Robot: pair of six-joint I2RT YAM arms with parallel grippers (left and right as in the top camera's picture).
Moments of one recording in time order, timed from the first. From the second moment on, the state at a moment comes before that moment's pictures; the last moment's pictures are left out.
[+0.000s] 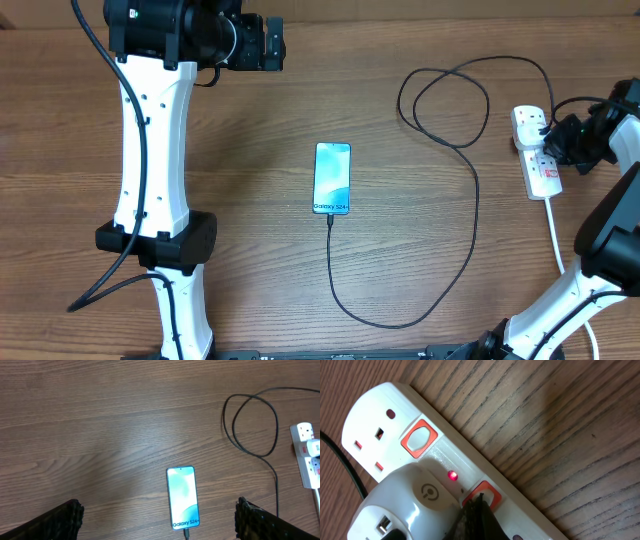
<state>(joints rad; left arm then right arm) -0.21 2.18 2.83 -1.65 0.18 -0.18 -0.50 2.11 1.54 -0.78 -0.24 0.34</state>
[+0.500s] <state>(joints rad) -0.21 2.18 2.83 -1.65 0.18 -0.18 -0.60 2.10 1.56 -0.84 -0.42 0.42</state>
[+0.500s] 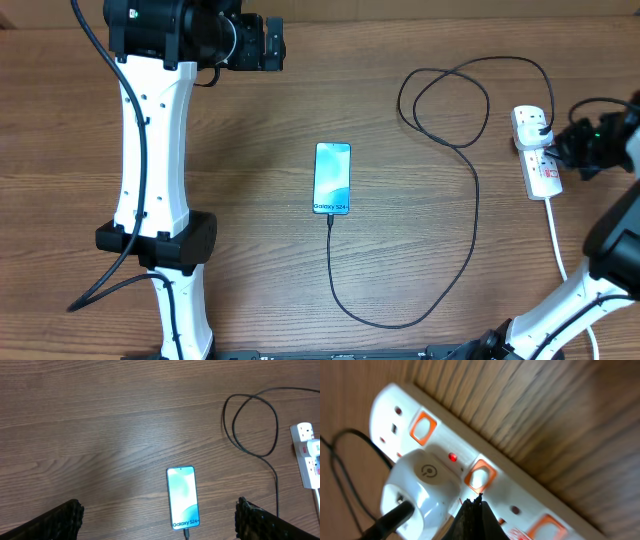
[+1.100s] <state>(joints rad) -0.21 2.18 2.83 -1.65 0.18 -0.18 -0.66 1.99 1.56 -0.85 -0.47 0.44</state>
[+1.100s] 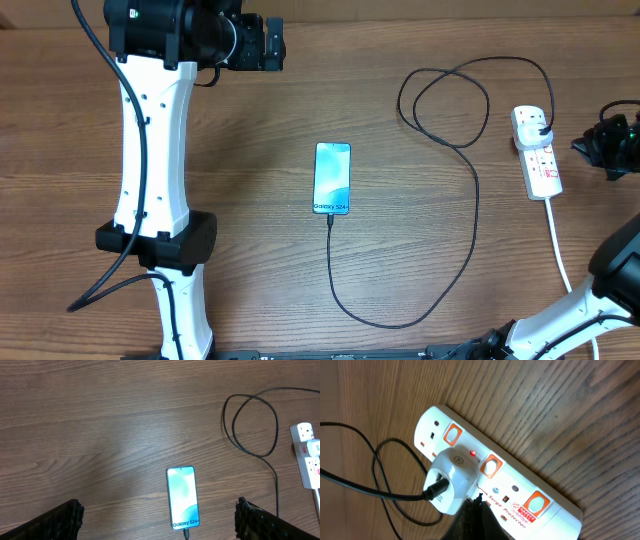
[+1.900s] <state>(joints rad) -0.21 2.18 2.83 -1.65 0.18 -0.18 -0.52 1.14 1.56 -1.13 -0.72 0.23</state>
